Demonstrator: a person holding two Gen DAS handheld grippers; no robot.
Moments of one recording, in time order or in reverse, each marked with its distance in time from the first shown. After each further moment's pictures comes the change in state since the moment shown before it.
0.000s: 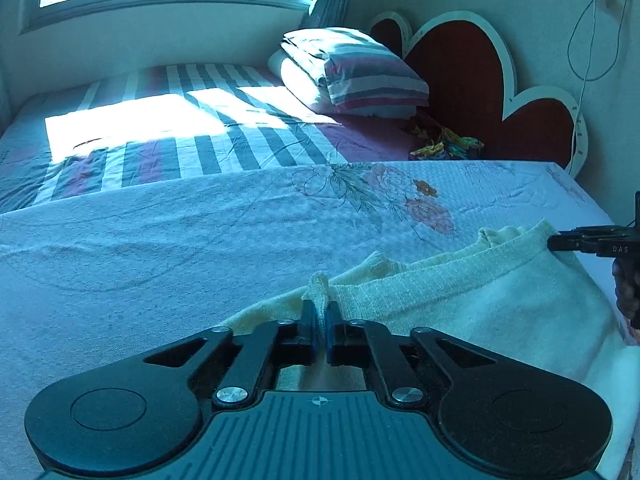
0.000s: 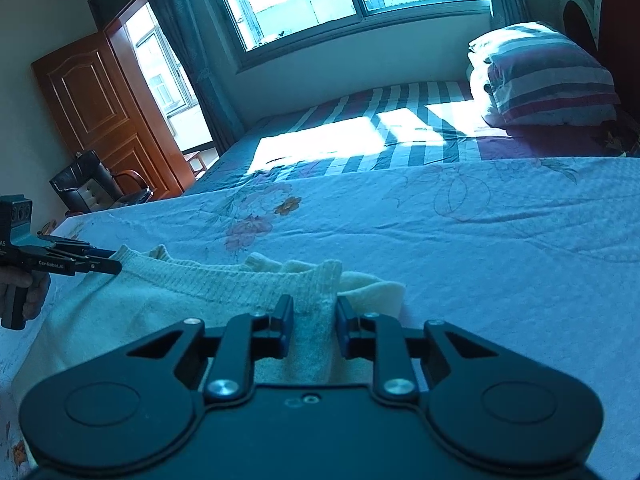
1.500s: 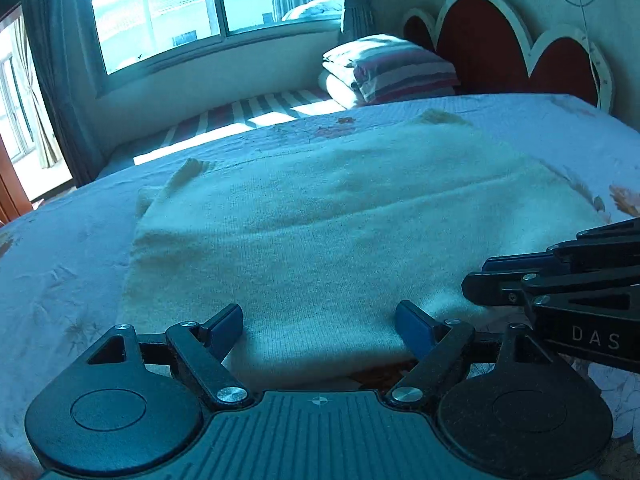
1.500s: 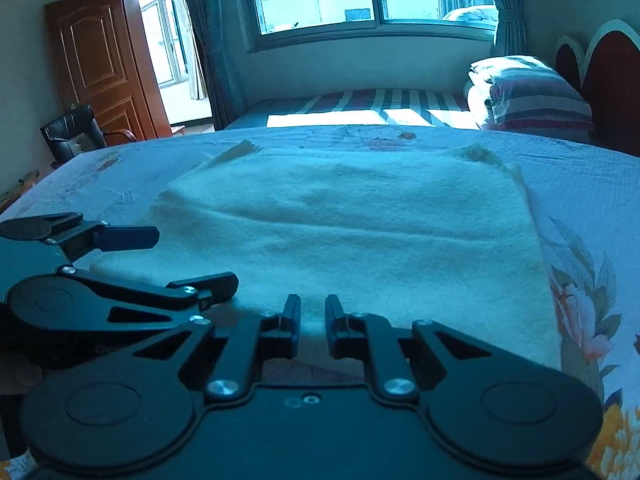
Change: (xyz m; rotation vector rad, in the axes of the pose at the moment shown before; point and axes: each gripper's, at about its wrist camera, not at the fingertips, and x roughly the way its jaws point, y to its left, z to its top) left arm -0.088 -0.223 -0.163 0.088 -0.095 0.372; right arm -0.042 0.204 -0.124 -0.089 0.030 -0.169
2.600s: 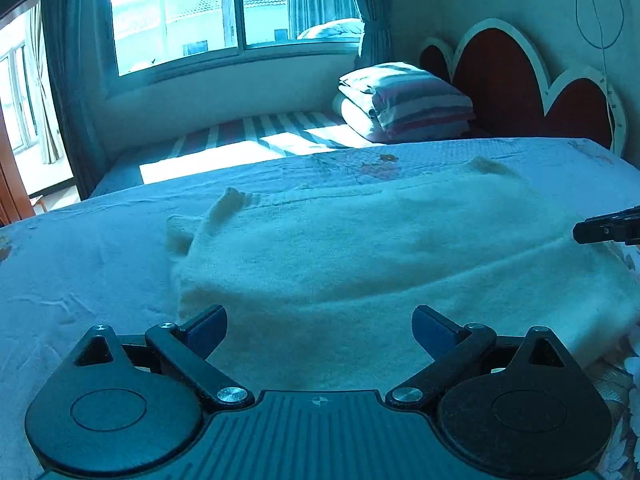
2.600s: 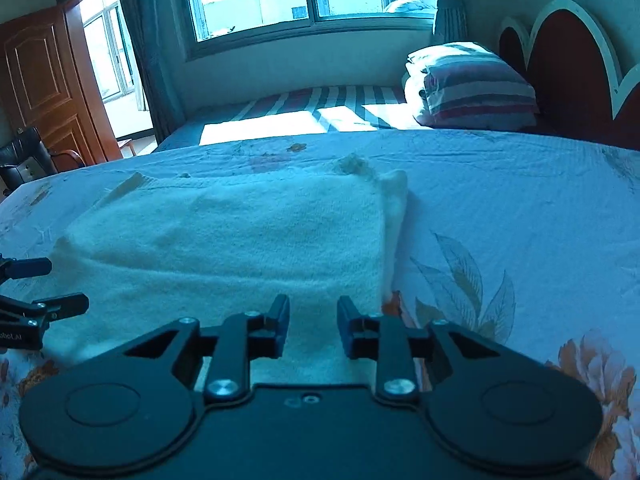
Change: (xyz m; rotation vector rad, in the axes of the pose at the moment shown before) left arm 0.030 0.058 0.039 -0.018 -0.035 0.007; right arm -0.011 -0.094 0.029 0.062 -0.037 -0.124
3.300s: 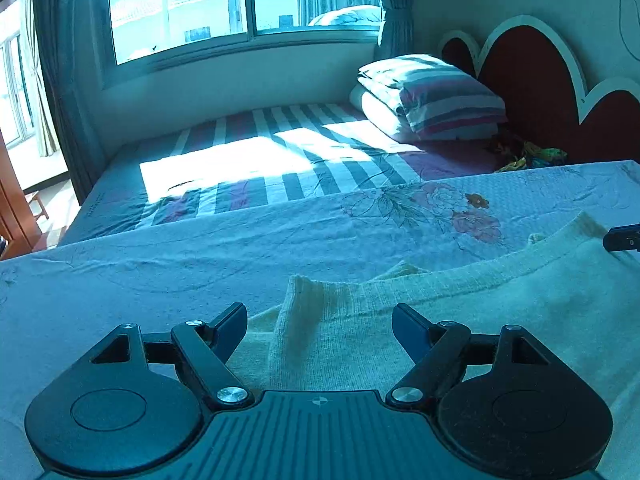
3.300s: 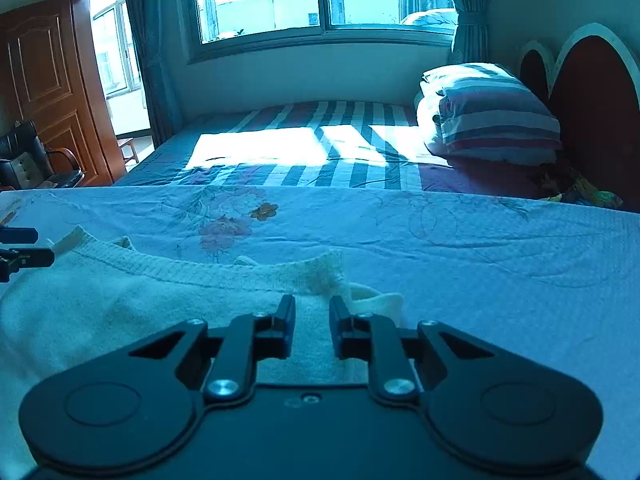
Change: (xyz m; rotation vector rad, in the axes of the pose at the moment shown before) left arm 0.121 0.074 0.086 -0.019 0.081 -0.005; right arm 0.103 -0.035 0.088 -0.059 0.003 0.002
